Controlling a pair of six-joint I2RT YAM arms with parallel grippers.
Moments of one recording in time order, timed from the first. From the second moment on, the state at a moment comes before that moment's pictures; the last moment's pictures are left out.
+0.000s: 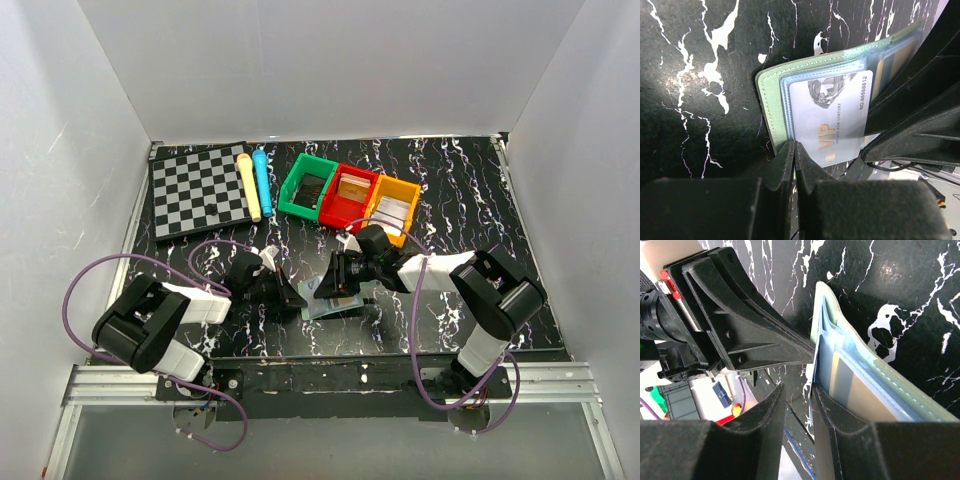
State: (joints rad) left arm -0.53 1.47 0.32 0.44 0.49 -0.88; right arm 0.74 1.68 0.72 0.26 -0.64 0.88
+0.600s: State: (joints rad) left arm -0.53 1.46 0.32 0.45 0.49 -0.88; right arm 0.74 1.68 0.71 0.25 -0.64 0.88
